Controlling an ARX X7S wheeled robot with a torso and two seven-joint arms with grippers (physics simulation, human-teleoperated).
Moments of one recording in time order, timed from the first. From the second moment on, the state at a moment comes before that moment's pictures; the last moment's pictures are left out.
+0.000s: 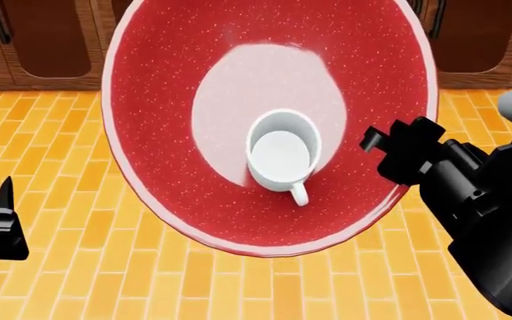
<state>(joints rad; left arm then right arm) -0.41 -0.44 -0.04 0.48 -0.48 -0.89 -0.21 0.82 0.57 -0.10 0.08 1.44 0.77 0.46</state>
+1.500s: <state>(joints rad) -0.48 -0.48 -0.06 0.53 -0.54 -0.97 -0.23 0.92 0.57 -0.11 0.10 1.49 0.80 0.50</state>
